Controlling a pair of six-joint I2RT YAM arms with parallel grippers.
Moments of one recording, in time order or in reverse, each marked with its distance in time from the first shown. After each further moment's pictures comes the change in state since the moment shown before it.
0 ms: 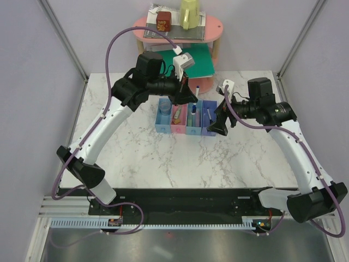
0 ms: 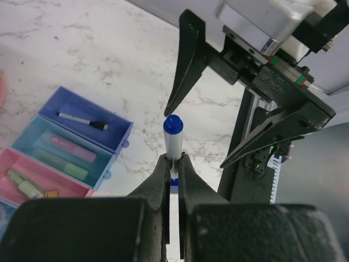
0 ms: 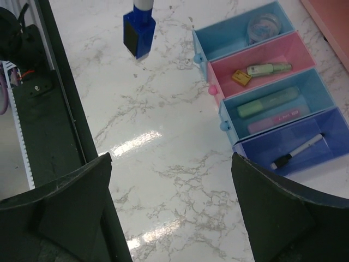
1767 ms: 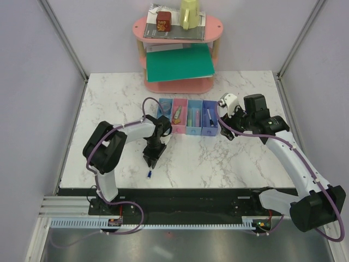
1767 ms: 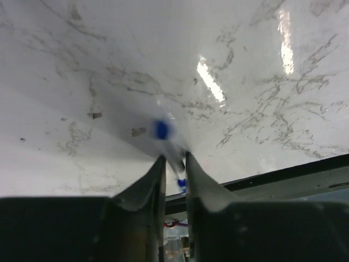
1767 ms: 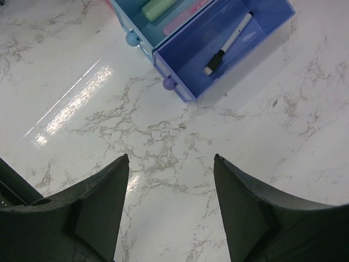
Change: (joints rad) left arm 0.034 0.221 -0.794 -0.230 -0.485 -0.097; right arm 0.000 -0.084 -0.280 0.108 0.486 0.010
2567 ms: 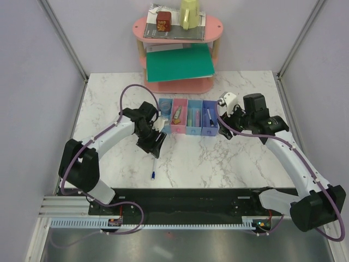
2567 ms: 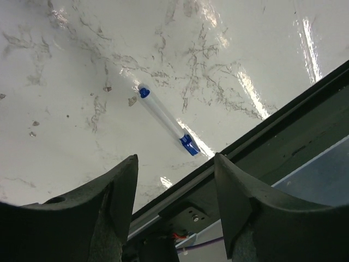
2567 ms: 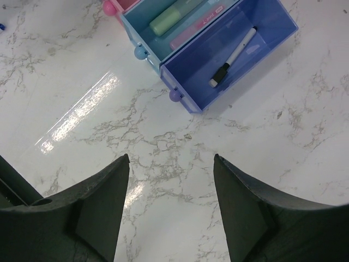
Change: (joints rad) left arm 0.114 -0.294 0.039 -0.029 0.168 0.193; right arm 0.010 0.006 0.000 0.038 -0.029 0.027
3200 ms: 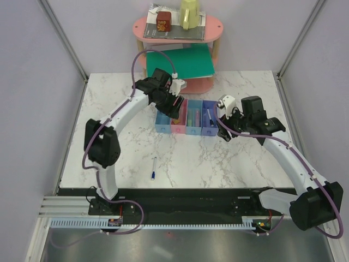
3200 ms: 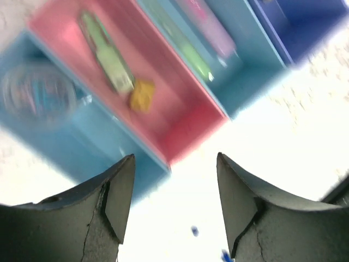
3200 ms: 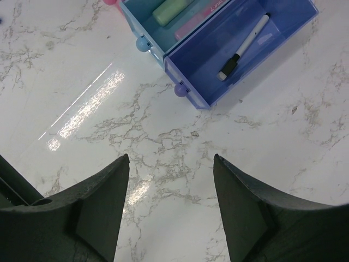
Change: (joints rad) left arm 0.000 0.454 0.669 0.150 0.007 0.071; right arm 0.000 0.014 -0.057 0.037 -0.007 0.020
